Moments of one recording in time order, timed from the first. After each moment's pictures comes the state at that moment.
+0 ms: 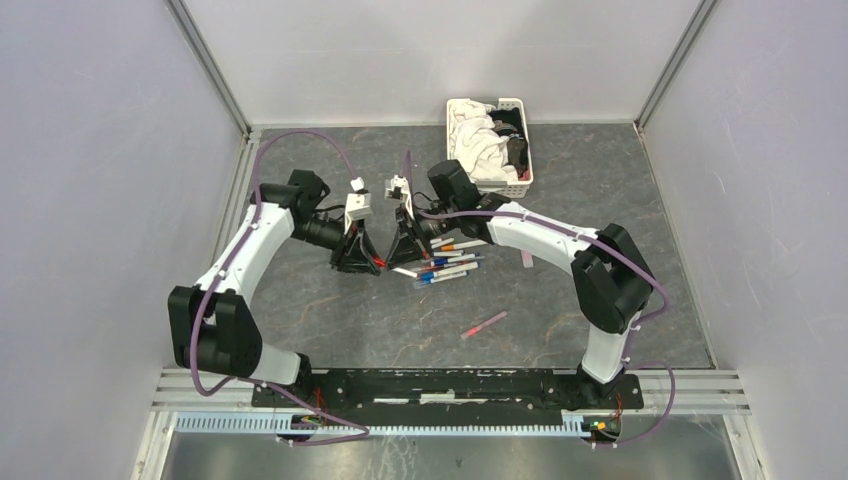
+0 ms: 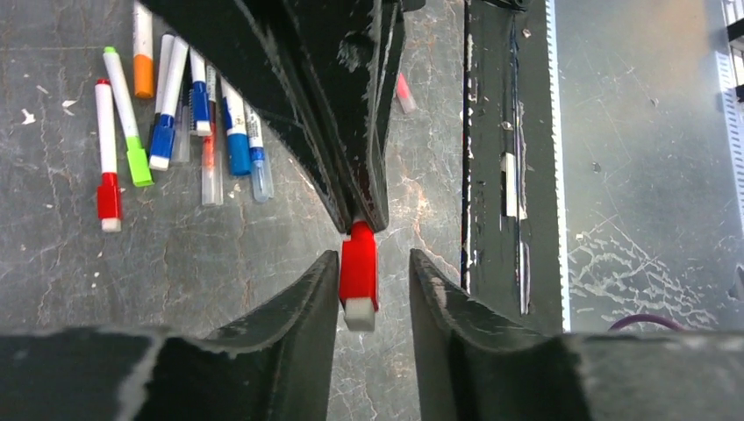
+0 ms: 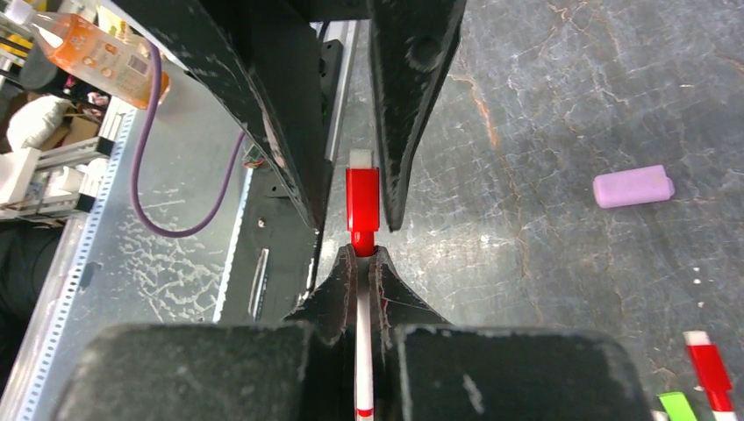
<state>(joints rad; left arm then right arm) -0.15 1.43 1.17 -1.23 1.11 1.11 0.76 1.83 1.36 -0.14 -1.03 -0.04</state>
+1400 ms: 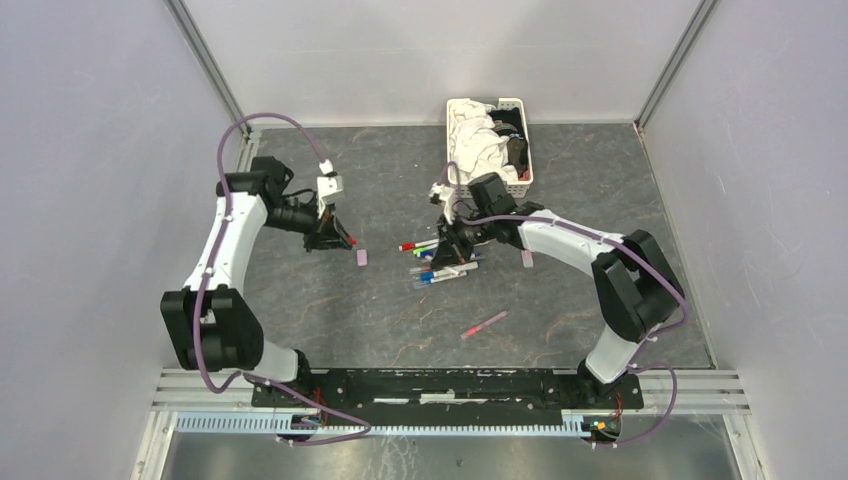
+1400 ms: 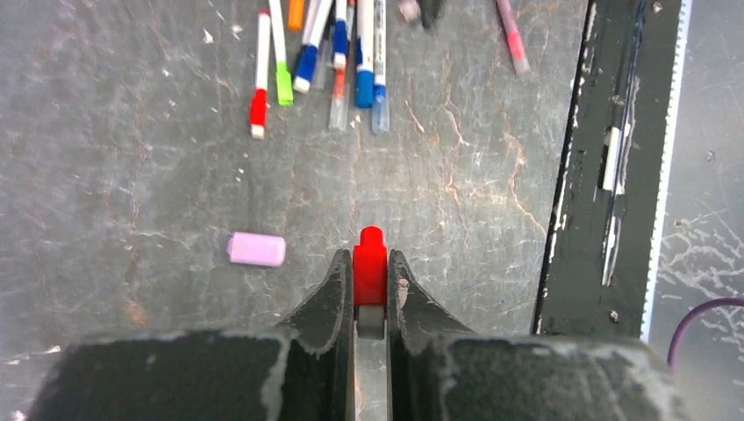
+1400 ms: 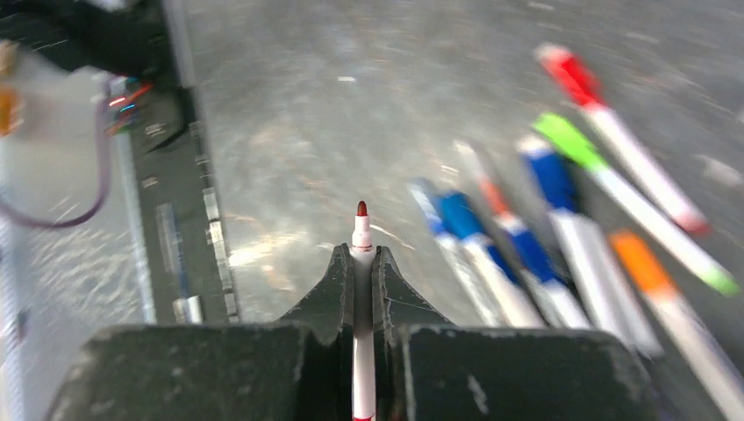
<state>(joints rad) 0.04 1.47 1.34 -1.34 1.00 1.24 0.62 1.73 1.13 -0.25 -0.86 -0.11</state>
